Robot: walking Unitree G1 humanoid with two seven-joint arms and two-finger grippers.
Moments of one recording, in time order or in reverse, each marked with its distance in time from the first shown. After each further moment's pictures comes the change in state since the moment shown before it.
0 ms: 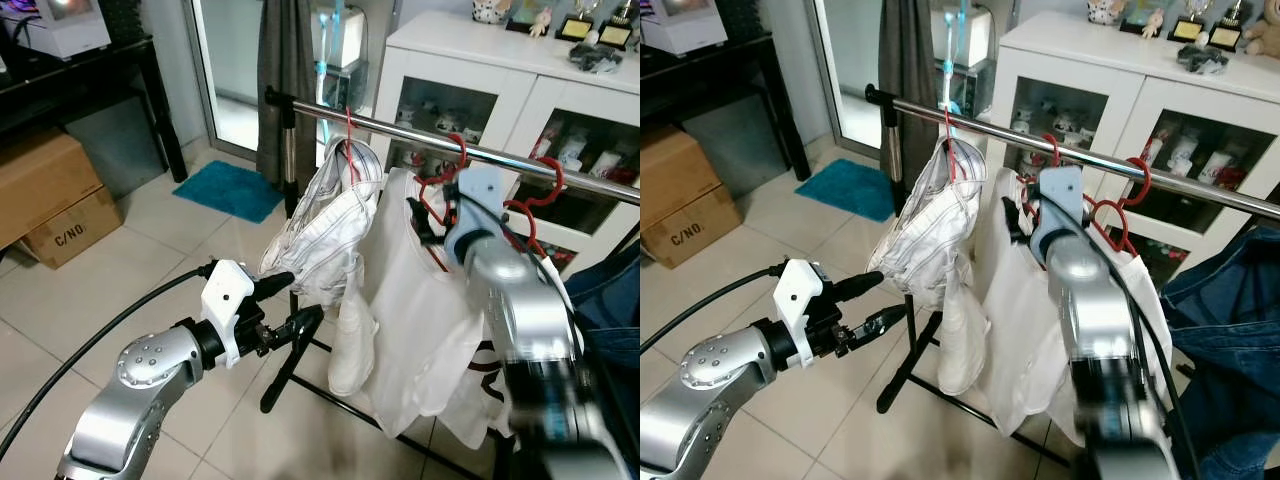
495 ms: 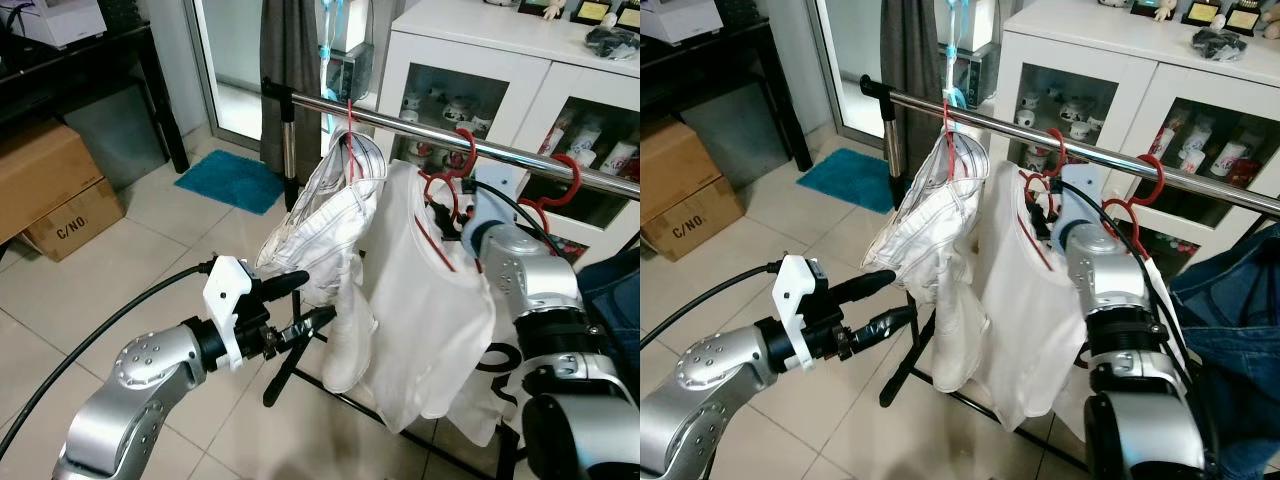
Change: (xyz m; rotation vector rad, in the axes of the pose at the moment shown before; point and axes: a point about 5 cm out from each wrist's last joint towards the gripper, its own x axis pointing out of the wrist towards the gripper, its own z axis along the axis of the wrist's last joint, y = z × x) left arm -0.002 -0.011 0.011 -0.051 -0.054 -0.090; right arm 0.023 -0.033 -0.019 0.071 0.159 -0.032
